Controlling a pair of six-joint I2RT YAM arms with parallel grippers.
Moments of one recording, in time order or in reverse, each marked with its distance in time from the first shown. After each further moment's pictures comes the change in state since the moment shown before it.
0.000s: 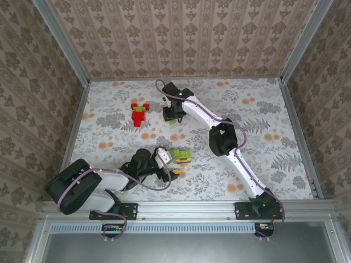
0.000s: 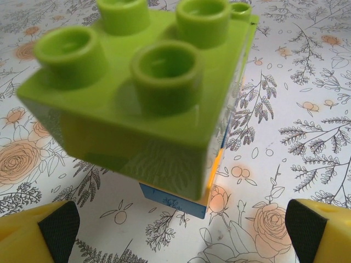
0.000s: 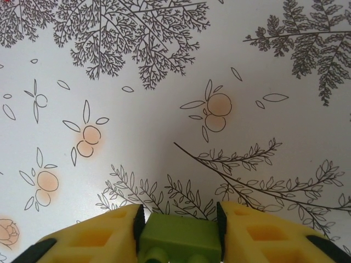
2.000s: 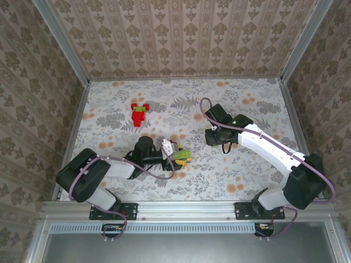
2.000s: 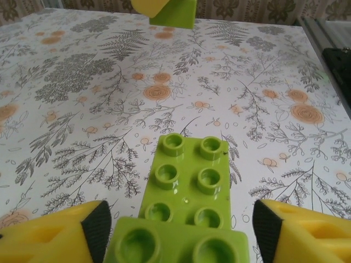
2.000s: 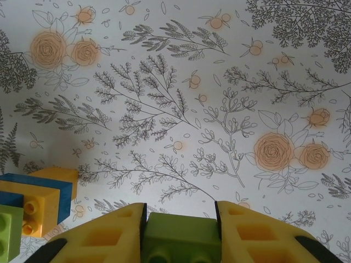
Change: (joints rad) left arm 0.087 0.144 0.172 0.054 0.347 0.048; right arm -0.003 -1.313 -1.474 0.186 0.189 0.140
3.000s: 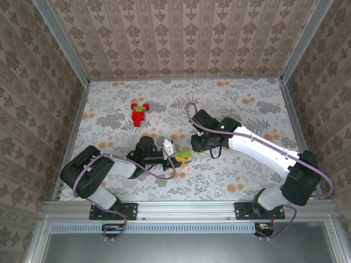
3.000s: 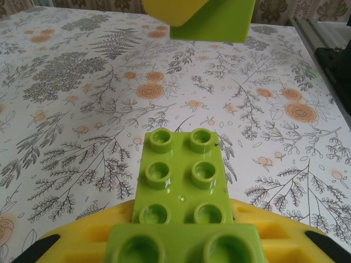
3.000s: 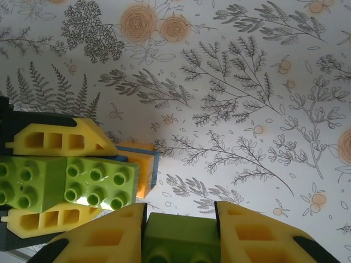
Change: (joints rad) left arm 0.000 0.049 0.005 0.037 0.022 0.001; right arm 0.189 0.061 0.096 -0.033 -0.047 0.109
